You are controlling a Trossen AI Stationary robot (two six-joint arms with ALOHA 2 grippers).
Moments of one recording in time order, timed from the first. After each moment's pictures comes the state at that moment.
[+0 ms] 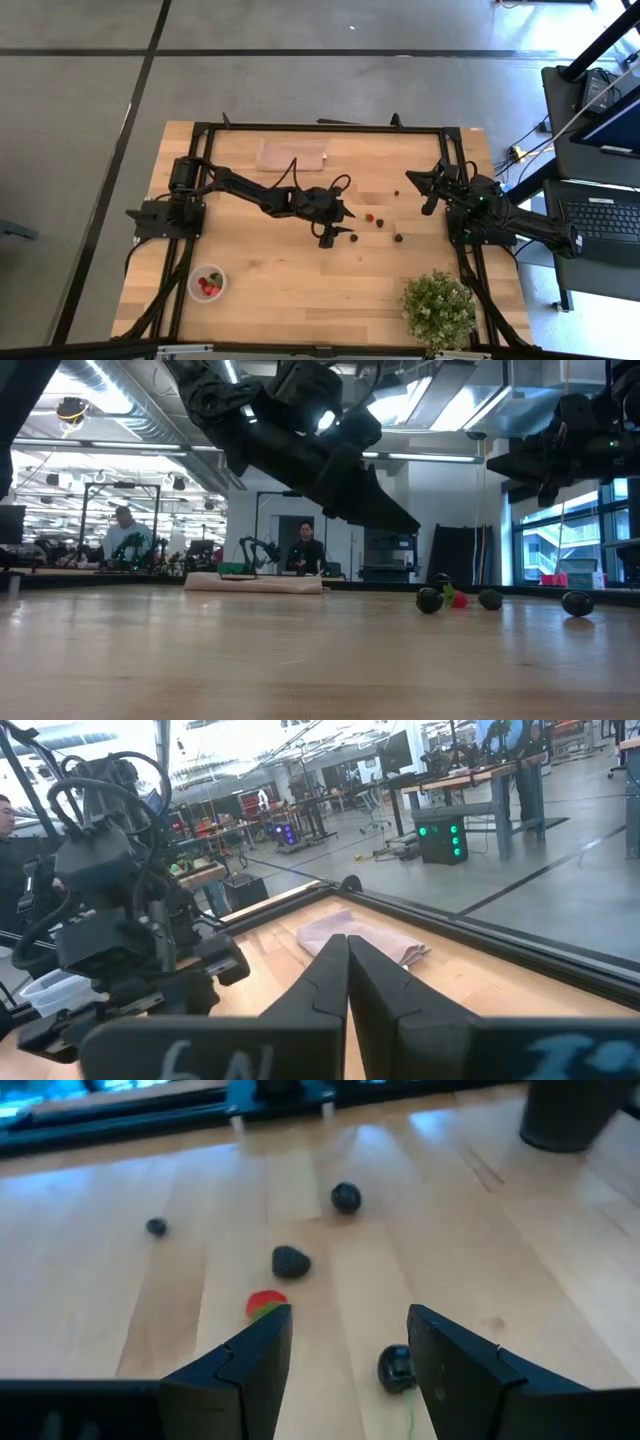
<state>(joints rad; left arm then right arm) 0.01 1.96 1.08 0.42 0.06 0.14 -0.31 0.01 0.01 0.08 0.10 0.28</state>
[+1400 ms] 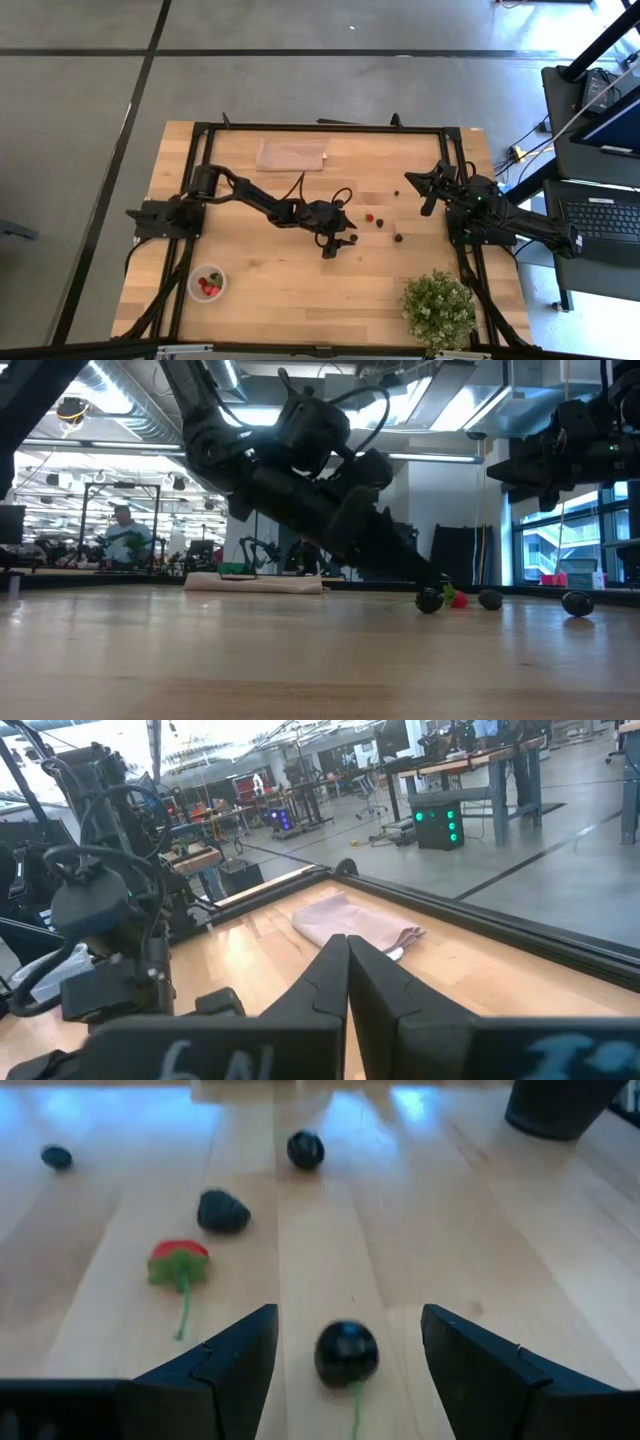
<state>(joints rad) -0.03 2.14 1.08 0.61 0.09 0.00 -0.31 0.01 0.01 0.04 0.10 0.28</state>
